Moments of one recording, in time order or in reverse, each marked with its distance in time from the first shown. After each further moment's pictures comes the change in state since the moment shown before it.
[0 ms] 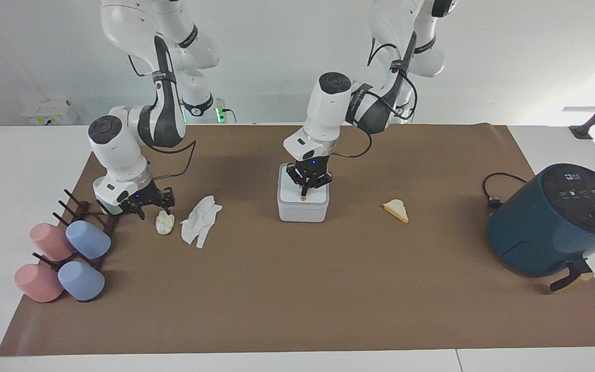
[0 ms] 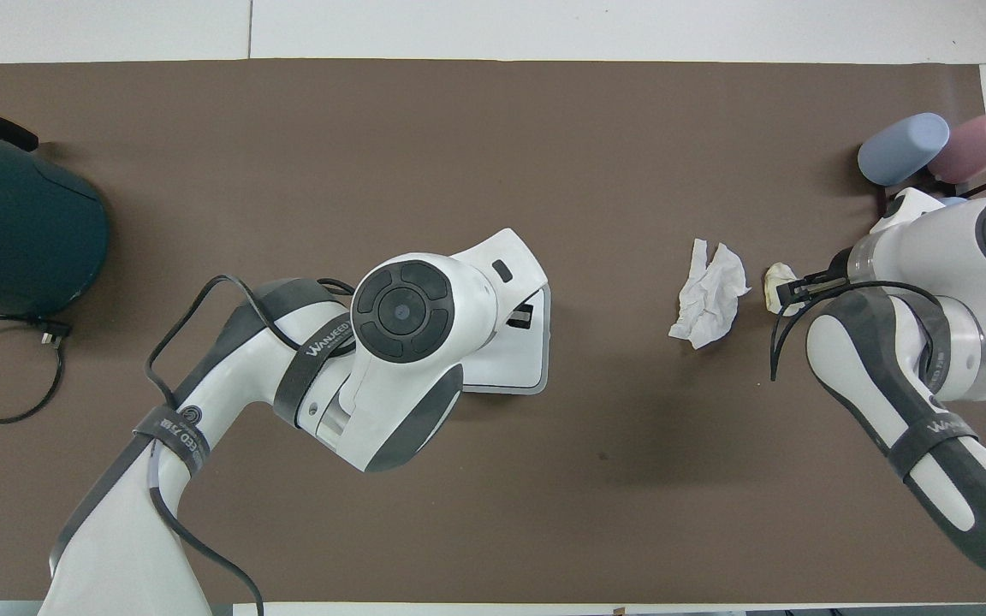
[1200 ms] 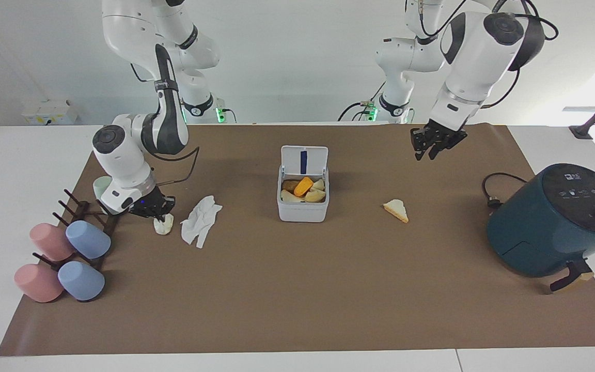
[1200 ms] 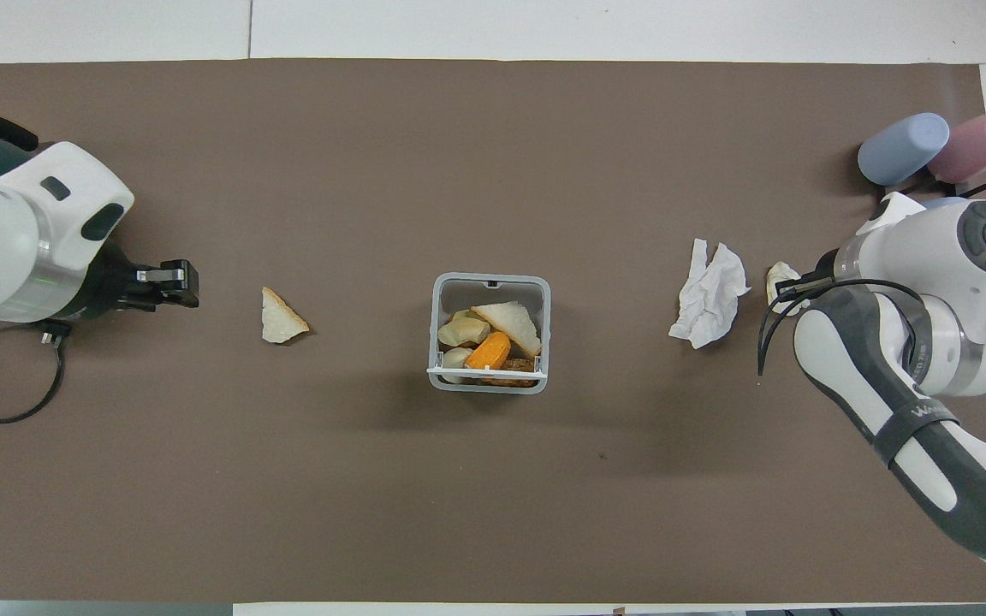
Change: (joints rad) left arm 0.537 -0.334 0.038 0.009 0.000 -0.478 0.264; right arm 0.005 0.037 0.004 0.059 0.039 -0.054 0.001
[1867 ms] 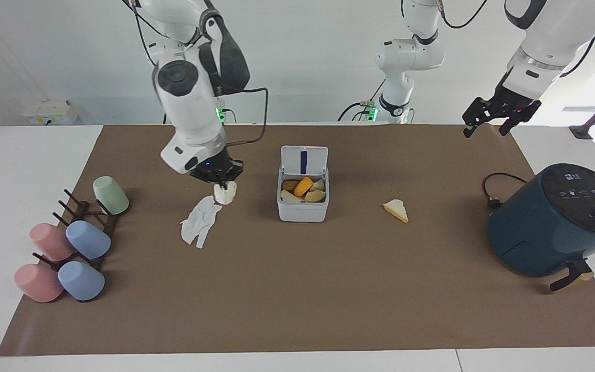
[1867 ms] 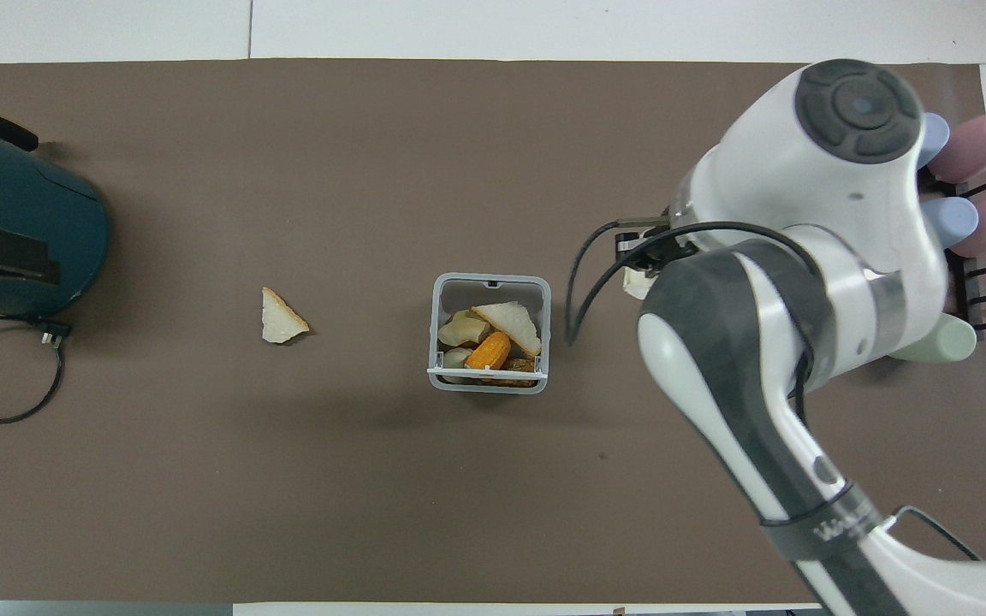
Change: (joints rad) left arm 0.103 0.061 -0.001 0.248 0.023 -0.229 0.110; right arm 0.397 -0.004 0.036 0.448 0.074 -0.468 0.692
